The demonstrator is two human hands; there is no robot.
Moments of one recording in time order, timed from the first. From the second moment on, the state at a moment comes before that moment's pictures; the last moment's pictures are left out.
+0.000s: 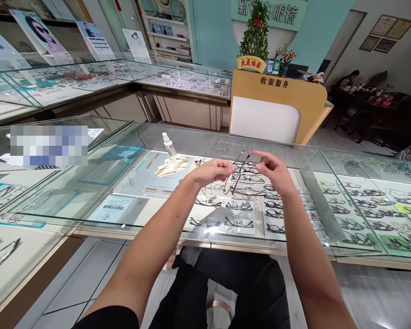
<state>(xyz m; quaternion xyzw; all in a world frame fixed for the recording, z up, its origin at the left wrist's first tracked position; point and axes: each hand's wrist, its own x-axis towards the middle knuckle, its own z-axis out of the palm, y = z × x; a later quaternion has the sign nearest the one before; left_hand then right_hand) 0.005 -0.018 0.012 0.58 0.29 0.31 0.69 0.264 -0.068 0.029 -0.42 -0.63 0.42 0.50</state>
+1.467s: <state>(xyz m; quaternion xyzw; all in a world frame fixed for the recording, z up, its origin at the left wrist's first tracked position) 0.025 -0.033 0.005 0.77 0.30 0.25 0.51 0.280 -0.056 0.029 -0.49 -0.51 0.38 0.60</state>
